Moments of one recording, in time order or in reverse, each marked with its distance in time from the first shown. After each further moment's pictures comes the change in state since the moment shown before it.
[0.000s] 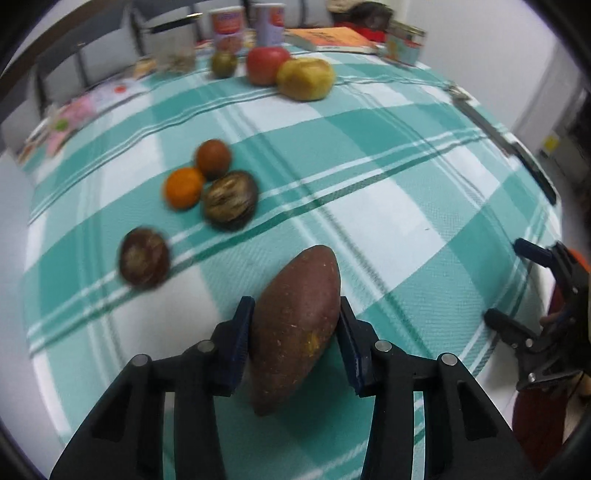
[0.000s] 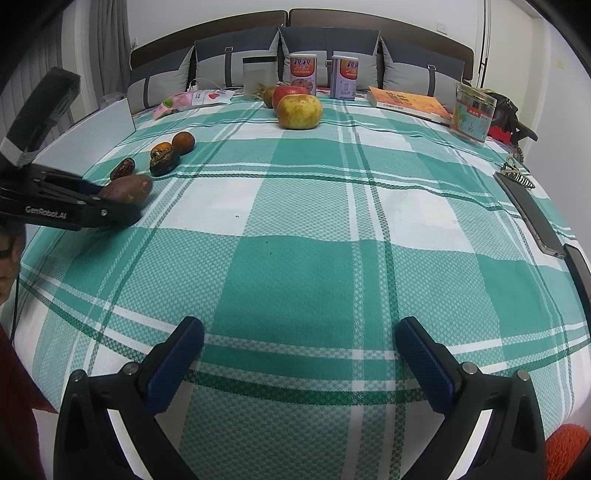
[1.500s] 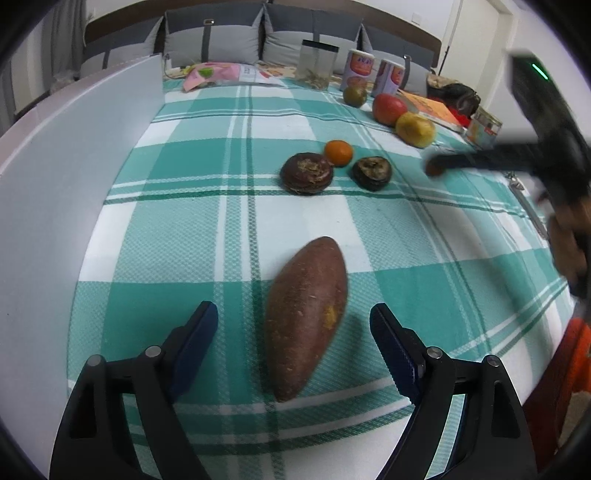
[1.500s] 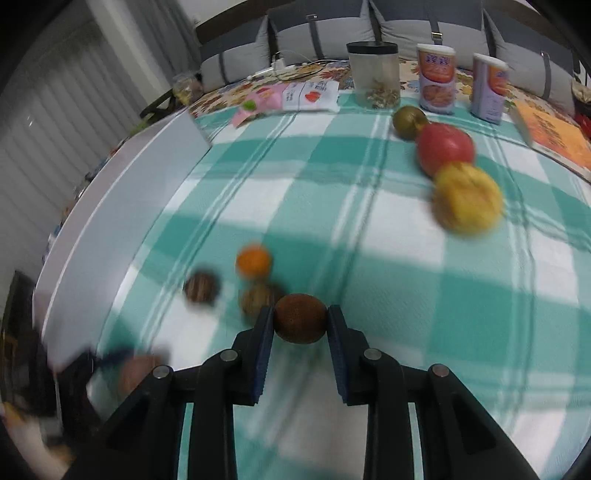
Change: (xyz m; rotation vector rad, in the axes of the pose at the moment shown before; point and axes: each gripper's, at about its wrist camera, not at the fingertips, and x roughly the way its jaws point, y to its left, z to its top) left arm -0.039 0.057 -0.092 -0.354 -0.199 0.090; right arm 0.072 0.067 0.176 -0.104 0.190 0.417
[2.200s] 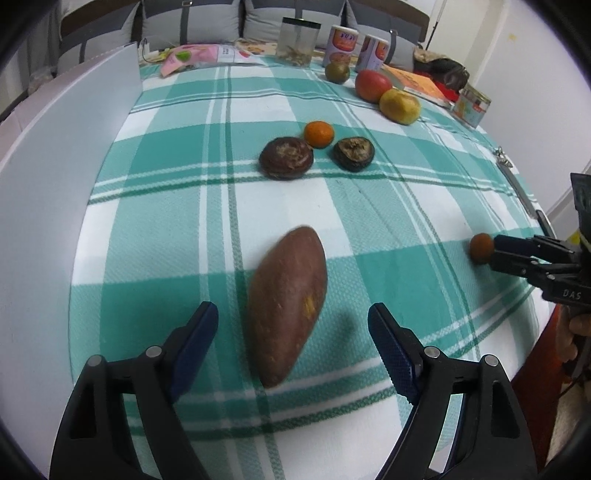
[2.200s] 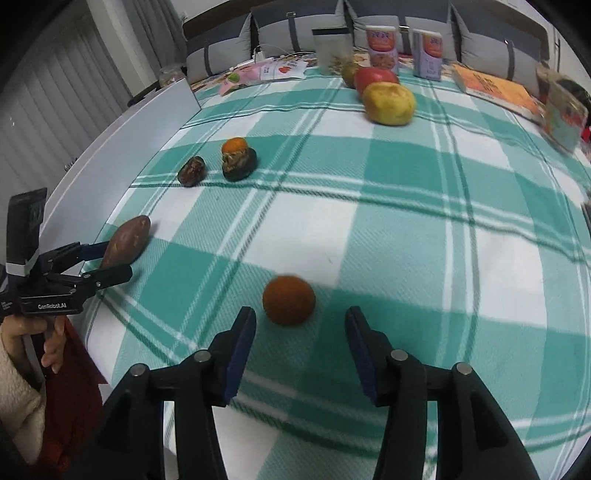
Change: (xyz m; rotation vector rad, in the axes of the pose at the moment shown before) left arm -0.001 -0.003 0.014 0.041 0.120 -0.045; right arm -0.047 -0.009 -0.118 0.023 -0.002 -0.097
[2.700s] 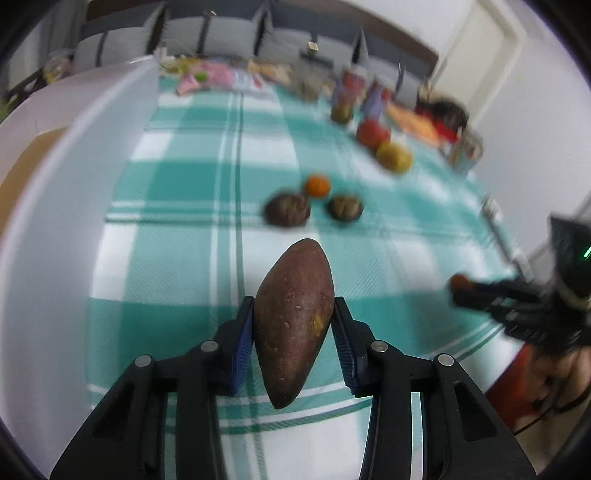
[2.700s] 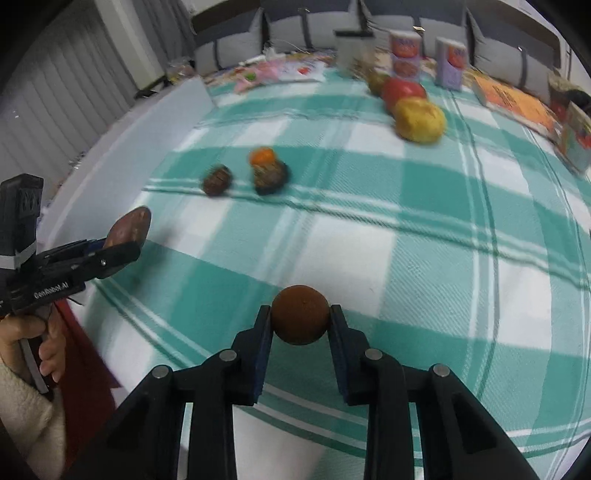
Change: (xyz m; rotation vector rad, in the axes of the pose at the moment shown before) left arm -0.058 0.017 0.020 -0.148 -0.122 -0.088; right arm -0.008 0.034 0.026 -0.020 0.015 0.028
